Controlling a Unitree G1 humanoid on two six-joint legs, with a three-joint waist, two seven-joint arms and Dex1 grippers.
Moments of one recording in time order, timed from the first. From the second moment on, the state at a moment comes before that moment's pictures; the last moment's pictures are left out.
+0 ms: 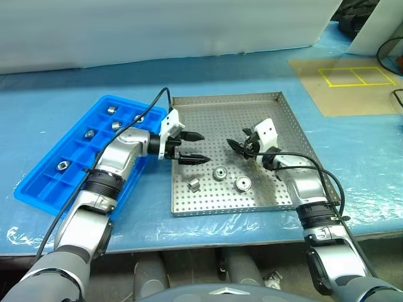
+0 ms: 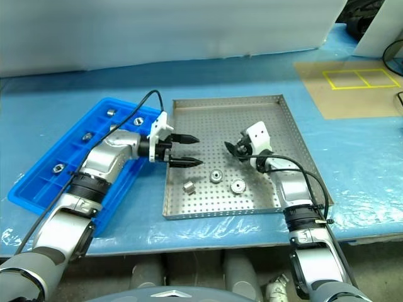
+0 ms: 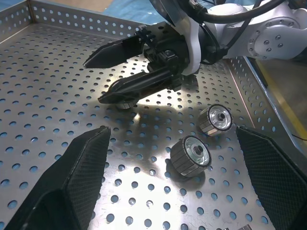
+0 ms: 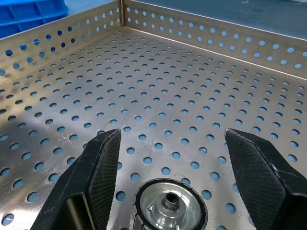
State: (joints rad) left arm -0.74 0.39 -0.20 0.38 -0.31 0.33 -1.25; right arm -0.48 -0.35 0.04 0.30 0.13 0.20 0.59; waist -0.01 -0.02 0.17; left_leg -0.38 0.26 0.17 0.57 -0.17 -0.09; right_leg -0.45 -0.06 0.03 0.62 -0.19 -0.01
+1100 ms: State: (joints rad) left arm -0.66 0.52 -0.08 0.28 -0.33 0.38 -1.17; right arm -0.62 -0.24 0.07 0.20 0.16 0.27 0.64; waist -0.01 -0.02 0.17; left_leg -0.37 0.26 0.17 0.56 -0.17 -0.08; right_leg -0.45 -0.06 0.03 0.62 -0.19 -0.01
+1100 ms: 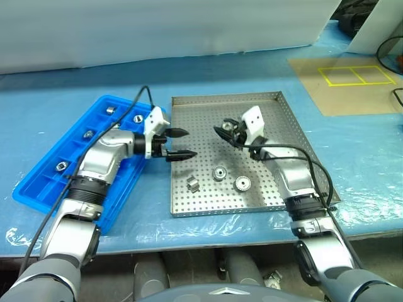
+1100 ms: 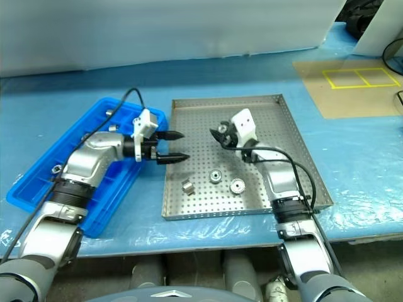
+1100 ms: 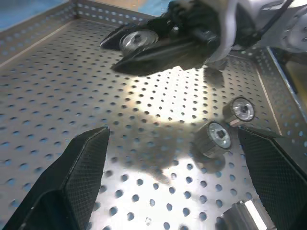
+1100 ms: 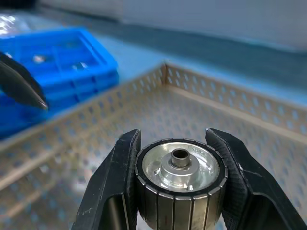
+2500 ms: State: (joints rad) left arm -0.14 0.84 0.37 -0.25 -0.48 0.61 -0.82; right arm -1.03 0.14 0.27 0.93 0.11 -0.09 0.80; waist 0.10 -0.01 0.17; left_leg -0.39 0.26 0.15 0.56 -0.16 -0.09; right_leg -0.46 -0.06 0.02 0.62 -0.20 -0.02
